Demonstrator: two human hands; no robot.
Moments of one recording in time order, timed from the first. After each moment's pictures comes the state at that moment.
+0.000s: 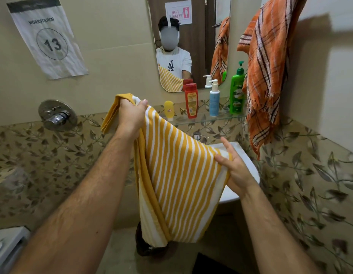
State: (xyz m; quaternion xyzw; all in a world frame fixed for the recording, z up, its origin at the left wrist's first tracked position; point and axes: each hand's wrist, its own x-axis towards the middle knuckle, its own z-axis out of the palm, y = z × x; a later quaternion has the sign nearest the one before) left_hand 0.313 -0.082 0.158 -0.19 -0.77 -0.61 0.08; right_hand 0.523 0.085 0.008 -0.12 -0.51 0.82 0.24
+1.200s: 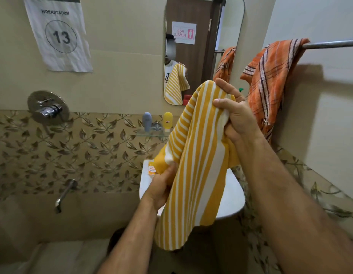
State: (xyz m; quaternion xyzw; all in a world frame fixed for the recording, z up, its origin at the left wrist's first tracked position) left_hand 0.385 -0.096 0.017 -0.20 -0.45 -0.78 -0.39; right_hand 0.486 0.061 0.200 0.00 -0.56 0.75 0.35
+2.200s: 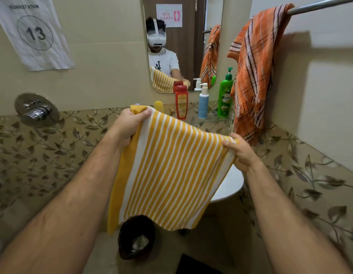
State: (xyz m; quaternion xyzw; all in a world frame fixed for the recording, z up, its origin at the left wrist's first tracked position) left_hand 0.329 -0.104 0.147 -0.28 -0.71 -0.63 -0.16; right_hand 0.530 0.147 0.042 -0.25 -0.59 0.72 0.26
